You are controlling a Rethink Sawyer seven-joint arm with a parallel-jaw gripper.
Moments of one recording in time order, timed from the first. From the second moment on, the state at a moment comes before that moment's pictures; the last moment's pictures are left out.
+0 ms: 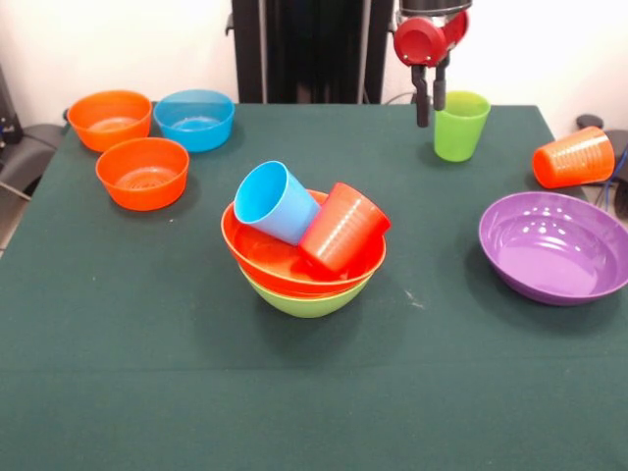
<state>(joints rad) -0.40 -0.86 0.42 2.08 -0.53 0.25 1.10</state>
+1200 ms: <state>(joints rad) -0.34 -0.86 0.36 2.08 -0.52 0.24 1.12</state>
